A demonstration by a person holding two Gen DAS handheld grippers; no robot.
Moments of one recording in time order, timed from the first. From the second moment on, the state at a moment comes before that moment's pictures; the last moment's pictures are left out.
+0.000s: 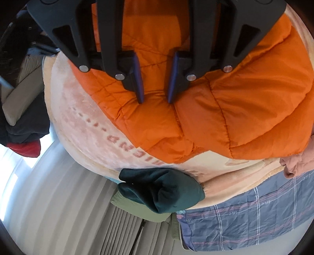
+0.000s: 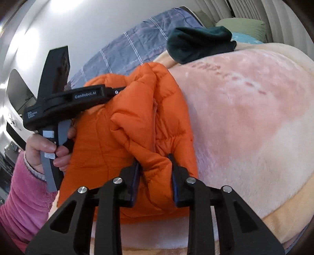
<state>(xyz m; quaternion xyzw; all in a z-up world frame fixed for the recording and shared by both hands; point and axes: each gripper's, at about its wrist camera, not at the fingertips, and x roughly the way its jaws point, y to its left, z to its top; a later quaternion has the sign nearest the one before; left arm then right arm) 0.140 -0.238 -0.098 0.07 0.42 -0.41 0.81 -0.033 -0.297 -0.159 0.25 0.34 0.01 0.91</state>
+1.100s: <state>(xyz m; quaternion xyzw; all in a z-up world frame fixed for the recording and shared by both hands) 0.142 -0.245 -0.124 0.09 0.41 -0.40 0.81 -0.043 -0.285 -0.126 0.14 0.30 -0.01 0.94</state>
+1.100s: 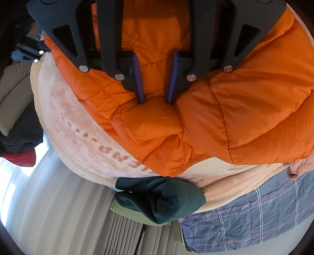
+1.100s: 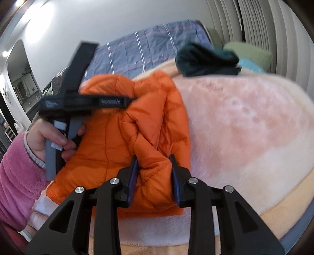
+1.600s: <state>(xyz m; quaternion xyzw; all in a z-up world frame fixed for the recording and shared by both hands) 0.142 -0.242 -0.122 0.08 0.41 -0.40 0.81 0.006 -0.283 -0.153 0.16 0.35 0.02 0.92</state>
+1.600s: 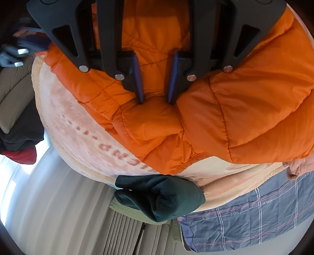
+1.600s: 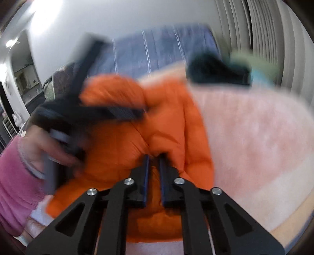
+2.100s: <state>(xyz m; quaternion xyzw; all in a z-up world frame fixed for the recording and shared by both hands) 0.146 -0.240 -0.126 0.07 0.41 -0.42 0.81 0.011 -0.277 -0.162 0.13 0.37 0.01 0.92</state>
